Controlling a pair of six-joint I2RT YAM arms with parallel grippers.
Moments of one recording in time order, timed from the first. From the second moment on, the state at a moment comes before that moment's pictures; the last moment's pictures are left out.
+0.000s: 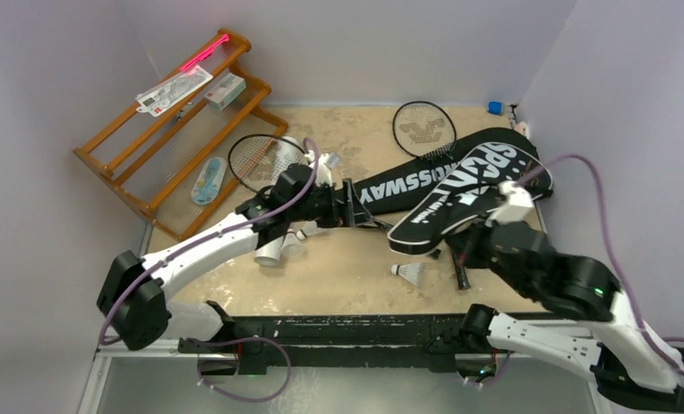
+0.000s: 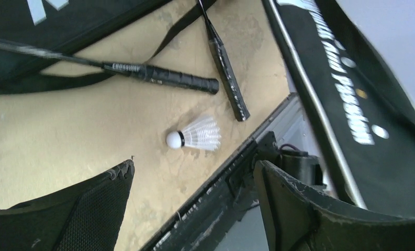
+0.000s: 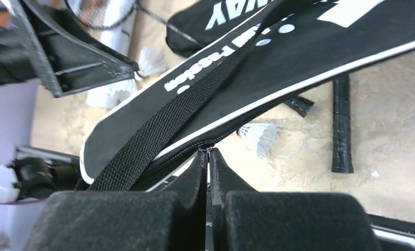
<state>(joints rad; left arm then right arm) -0.73 1.29 0.94 -0.14 0.31 -0.82 1.00 0.67 1.18 -1.15 0.49 0.80</state>
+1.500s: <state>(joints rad) -0.59 2.32 1.81 -0.38 0.30 -0.18 0.99 0.46 1.14 -1.35 0.52 0.94</state>
